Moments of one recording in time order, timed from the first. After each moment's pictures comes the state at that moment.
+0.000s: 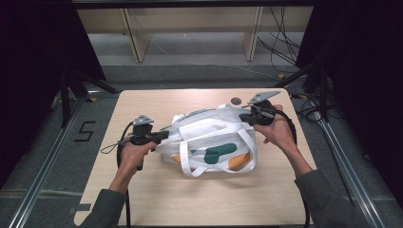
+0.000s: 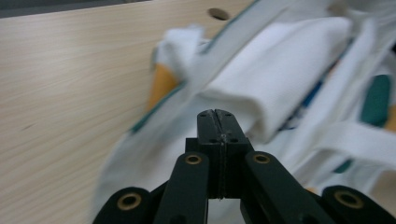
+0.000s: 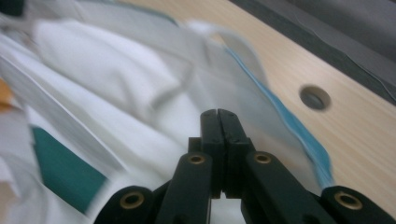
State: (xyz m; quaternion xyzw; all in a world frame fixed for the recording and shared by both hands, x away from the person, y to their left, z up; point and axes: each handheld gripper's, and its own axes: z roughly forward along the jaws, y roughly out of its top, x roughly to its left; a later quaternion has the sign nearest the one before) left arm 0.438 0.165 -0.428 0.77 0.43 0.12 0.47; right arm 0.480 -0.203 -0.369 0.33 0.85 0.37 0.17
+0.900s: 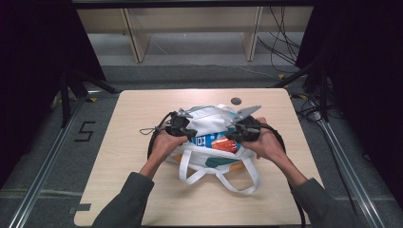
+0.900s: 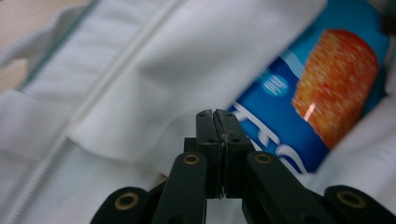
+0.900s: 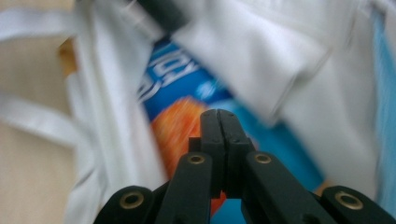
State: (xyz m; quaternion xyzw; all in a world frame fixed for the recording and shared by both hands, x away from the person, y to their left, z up) left arm 0.463 0.083 -0.433 0.85 0.36 0.10 0.36; right arm 0.457 -0.164 -0.396 0.26 0.90 0.34 0.12
